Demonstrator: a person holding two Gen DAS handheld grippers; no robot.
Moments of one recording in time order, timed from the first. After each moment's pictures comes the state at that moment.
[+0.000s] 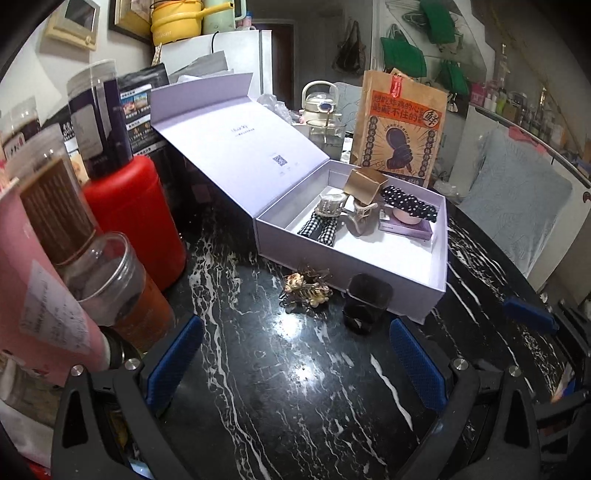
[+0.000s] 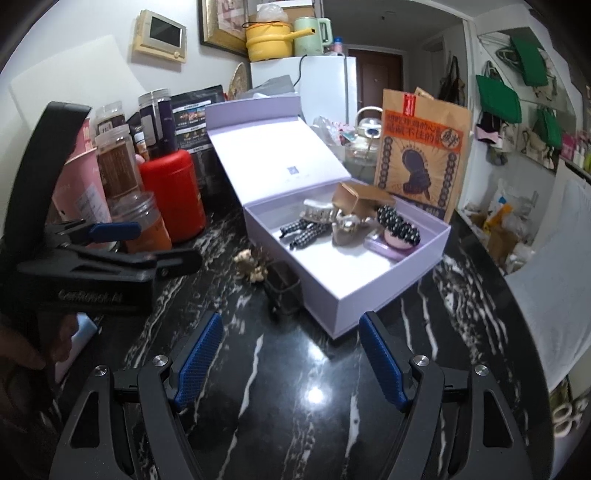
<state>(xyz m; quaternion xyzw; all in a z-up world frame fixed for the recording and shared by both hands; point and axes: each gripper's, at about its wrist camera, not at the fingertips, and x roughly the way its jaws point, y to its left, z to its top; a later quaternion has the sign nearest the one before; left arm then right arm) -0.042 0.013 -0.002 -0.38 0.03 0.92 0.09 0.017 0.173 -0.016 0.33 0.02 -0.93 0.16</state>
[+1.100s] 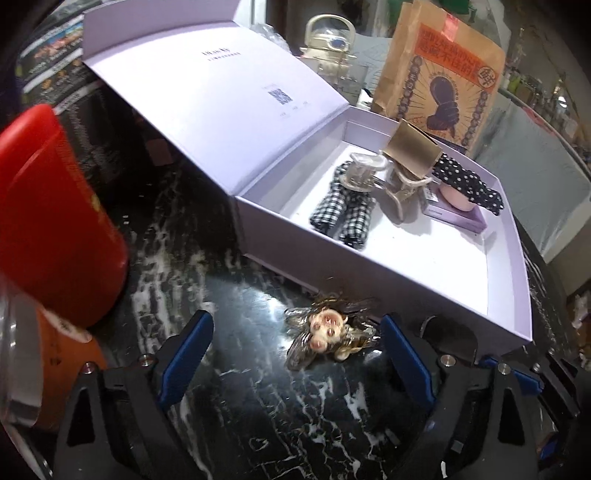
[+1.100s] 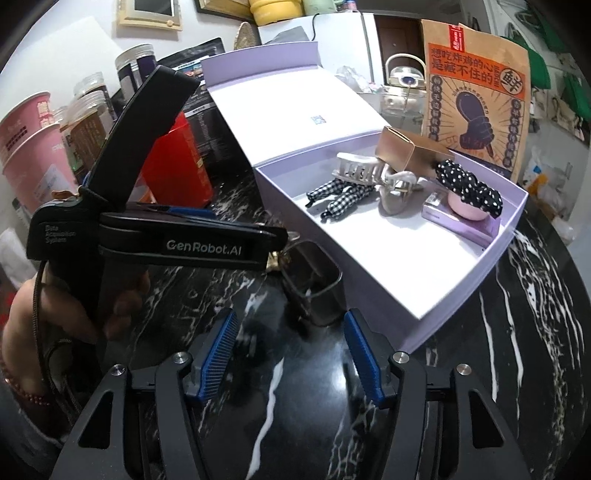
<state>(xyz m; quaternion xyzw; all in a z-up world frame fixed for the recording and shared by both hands) -0.153 0.016 -0.069 -0.47 0.02 0.87 0.13 -0.052 0.144 -0.070 0.38 -0.01 -0.90 0.21</state>
